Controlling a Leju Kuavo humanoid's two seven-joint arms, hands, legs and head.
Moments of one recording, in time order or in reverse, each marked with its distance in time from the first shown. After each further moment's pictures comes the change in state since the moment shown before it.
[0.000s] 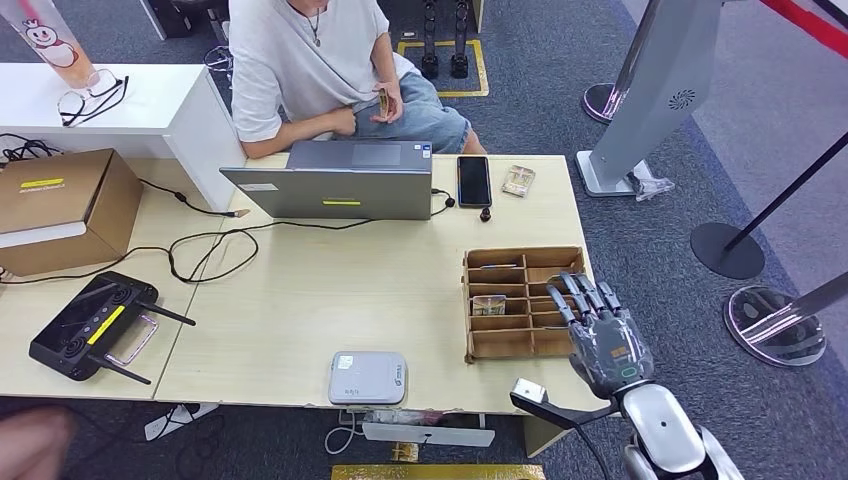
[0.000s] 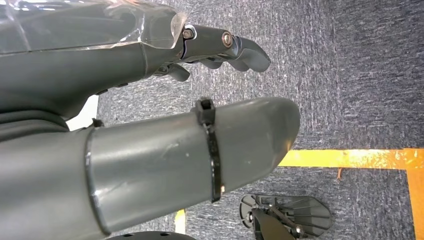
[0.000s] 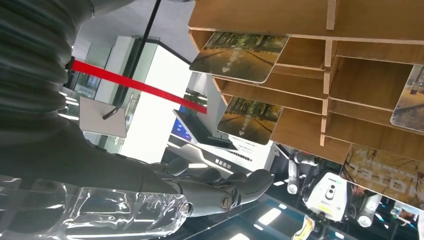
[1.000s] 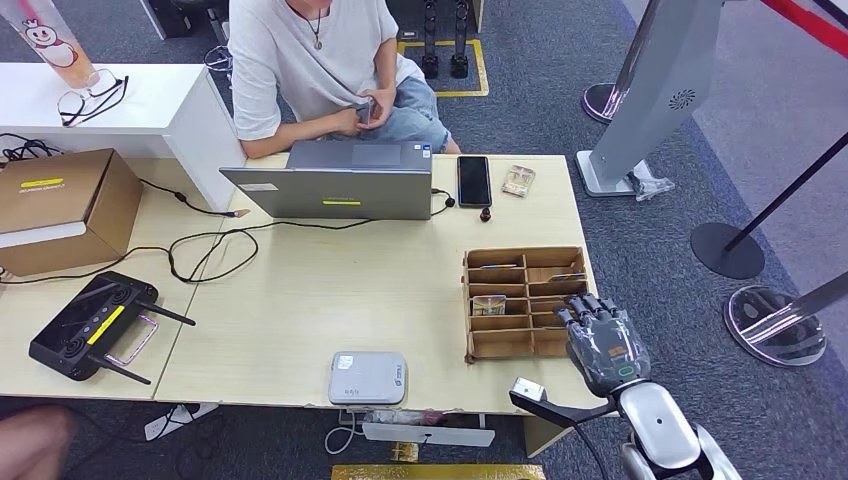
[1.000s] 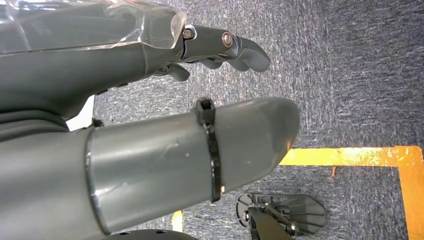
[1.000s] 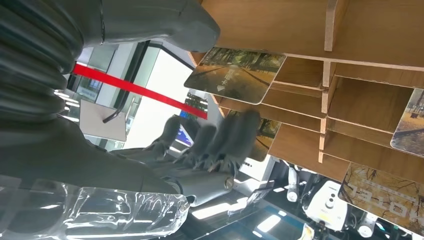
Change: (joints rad) left arm -0.005 0.000 -0.001 0.000 -0.008 -0.006 -0.008; right arm -0.013 0.000 0.008 0.038 0.000 0.002 0.009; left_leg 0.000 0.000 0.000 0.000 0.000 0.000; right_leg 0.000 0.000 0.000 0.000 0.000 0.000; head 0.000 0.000
